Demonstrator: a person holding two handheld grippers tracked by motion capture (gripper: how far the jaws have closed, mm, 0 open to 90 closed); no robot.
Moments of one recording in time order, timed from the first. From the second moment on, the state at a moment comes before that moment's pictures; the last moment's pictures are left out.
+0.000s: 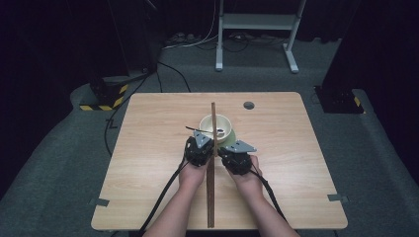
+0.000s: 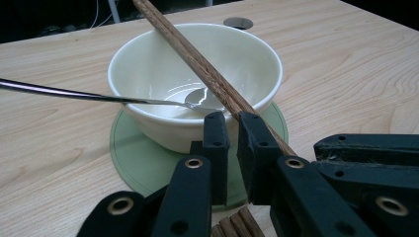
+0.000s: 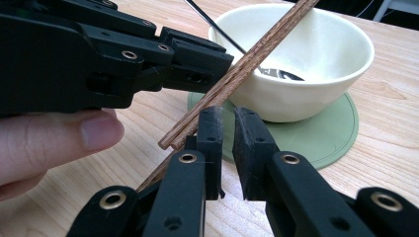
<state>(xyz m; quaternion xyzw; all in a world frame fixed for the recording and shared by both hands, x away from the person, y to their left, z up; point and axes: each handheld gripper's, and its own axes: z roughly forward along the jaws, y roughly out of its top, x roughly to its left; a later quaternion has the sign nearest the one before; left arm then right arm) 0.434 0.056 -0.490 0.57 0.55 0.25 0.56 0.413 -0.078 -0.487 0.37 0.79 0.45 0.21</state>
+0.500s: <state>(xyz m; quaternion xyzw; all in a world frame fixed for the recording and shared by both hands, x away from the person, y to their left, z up) 0.435 0.057 -0.490 0.57 0.55 0.25 0.56 0.413 -0.077 -0.488 0.38 0.79 0.45 0.20</state>
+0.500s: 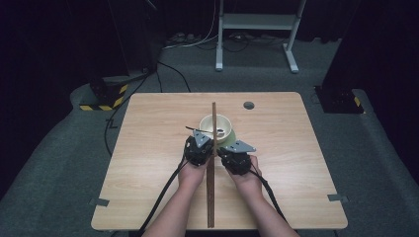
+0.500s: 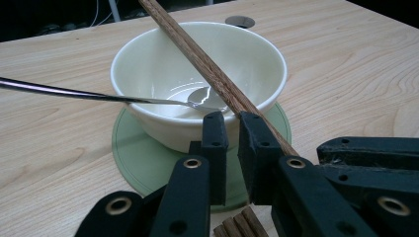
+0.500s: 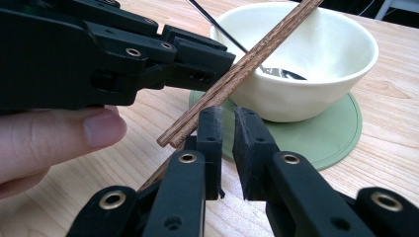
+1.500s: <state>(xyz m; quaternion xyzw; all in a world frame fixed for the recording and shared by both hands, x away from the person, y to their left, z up) 0.358 0.062 -0.498 0.61 0.50 0.25 0.57 0.418 -0.089 -0.490 0.40 0.77 0.45 0.21</state>
